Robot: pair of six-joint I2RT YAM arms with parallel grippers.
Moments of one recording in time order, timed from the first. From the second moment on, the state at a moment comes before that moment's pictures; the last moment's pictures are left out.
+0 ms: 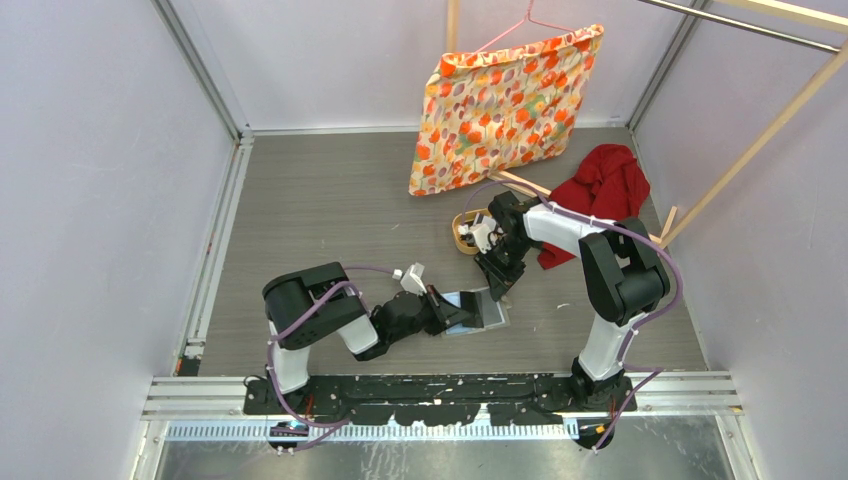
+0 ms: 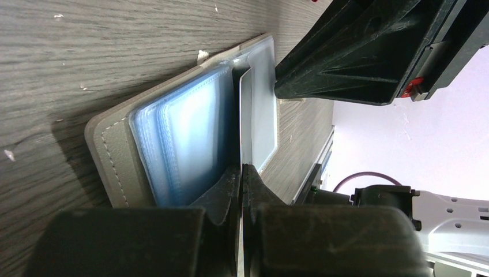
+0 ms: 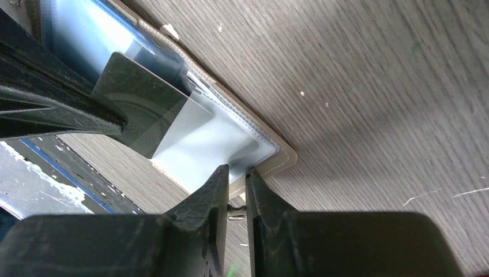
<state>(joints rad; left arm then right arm) -1.05 1.90 0.41 1.14 -0.07 -1.32 0.43 1.80 1.11 -0.86 -0.40 -0.38</state>
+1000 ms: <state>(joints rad) -1.10 1.96 0.47 1.16 -0.11 -1.33 0.43 1.79 1.12 -0.88 -0.42 -0.38</state>
